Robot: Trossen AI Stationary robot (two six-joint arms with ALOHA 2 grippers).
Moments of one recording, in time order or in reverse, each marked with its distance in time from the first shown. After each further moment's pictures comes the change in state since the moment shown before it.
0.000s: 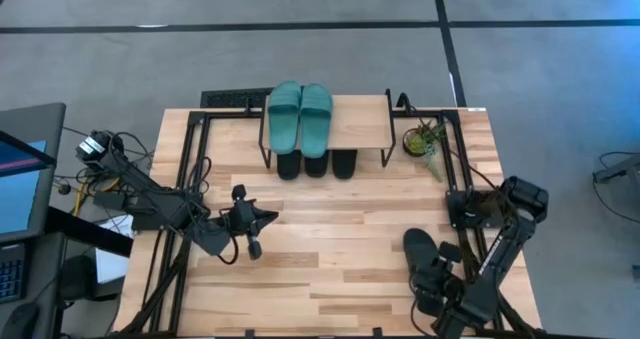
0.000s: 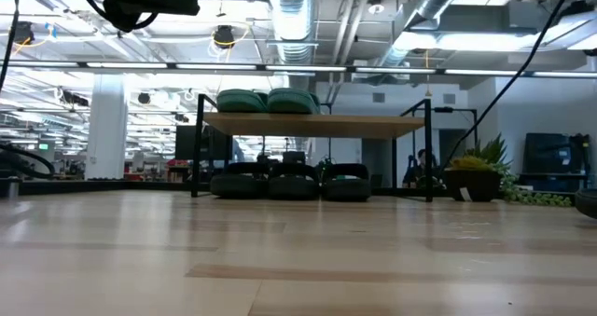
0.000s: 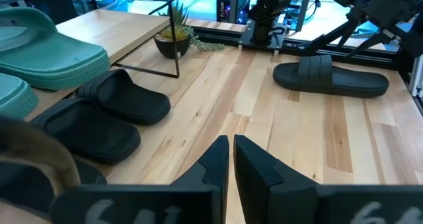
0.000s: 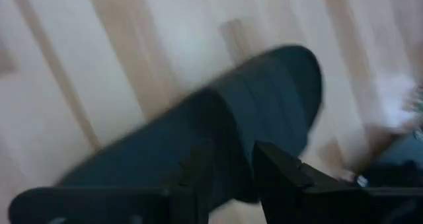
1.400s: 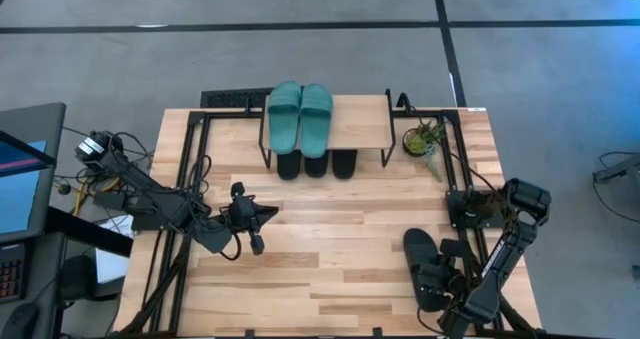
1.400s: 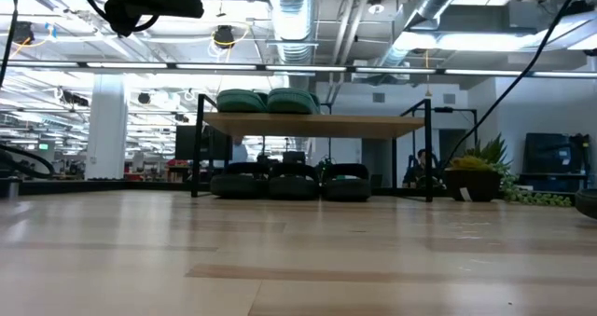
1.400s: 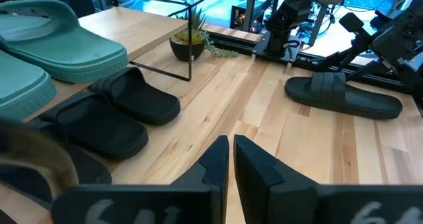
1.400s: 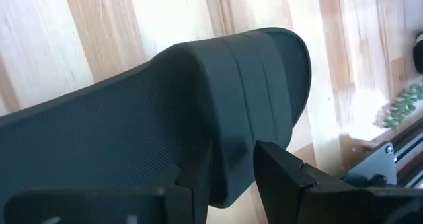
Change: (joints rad) left arm 0.018 0.000 0.000 0.006 -0.041 -0.073; right arm 0.045 0.002 -0.128 0.048 0.024 -0.097
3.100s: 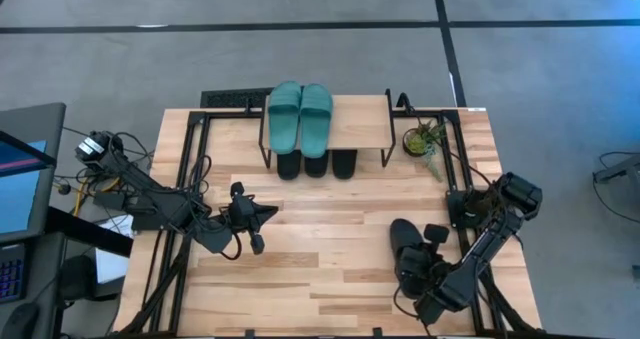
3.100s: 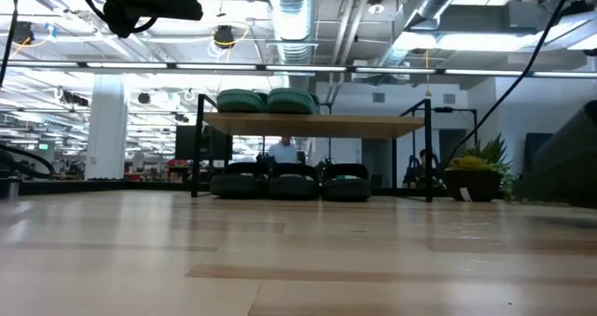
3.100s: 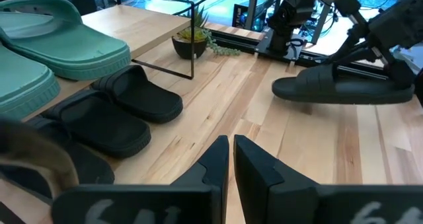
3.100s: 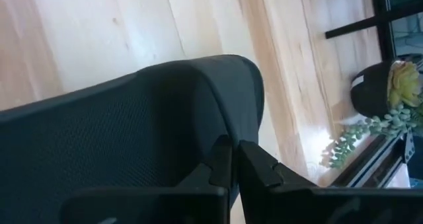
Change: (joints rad) left arm 0.000 0.000 0.000 -0.016 -0.007 -0.014; right arm -0.195 -0.010 0.068 -0.106 0.180 -0.121
